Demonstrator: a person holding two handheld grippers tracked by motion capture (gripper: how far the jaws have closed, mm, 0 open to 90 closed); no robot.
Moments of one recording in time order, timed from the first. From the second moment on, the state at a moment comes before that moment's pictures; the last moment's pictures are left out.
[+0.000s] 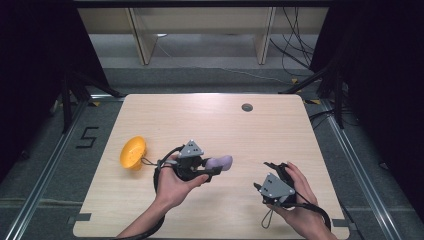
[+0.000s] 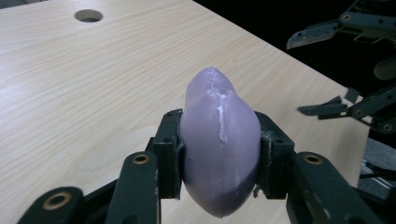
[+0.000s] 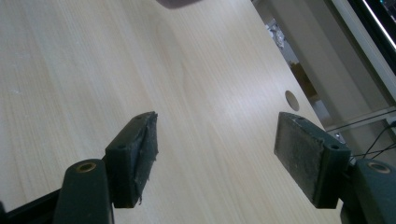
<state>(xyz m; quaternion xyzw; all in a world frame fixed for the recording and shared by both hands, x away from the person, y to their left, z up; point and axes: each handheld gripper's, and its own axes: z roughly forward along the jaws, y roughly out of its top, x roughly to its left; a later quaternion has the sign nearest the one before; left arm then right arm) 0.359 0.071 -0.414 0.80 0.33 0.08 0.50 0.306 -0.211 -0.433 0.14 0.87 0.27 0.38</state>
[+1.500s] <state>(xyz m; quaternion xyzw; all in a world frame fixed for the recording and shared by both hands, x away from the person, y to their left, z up) 0.349 0.197 -0.409 0.71 0.46 0.25 0.48 0.303 -0.230 -0.439 0.21 0.87 0.30 0.34</state>
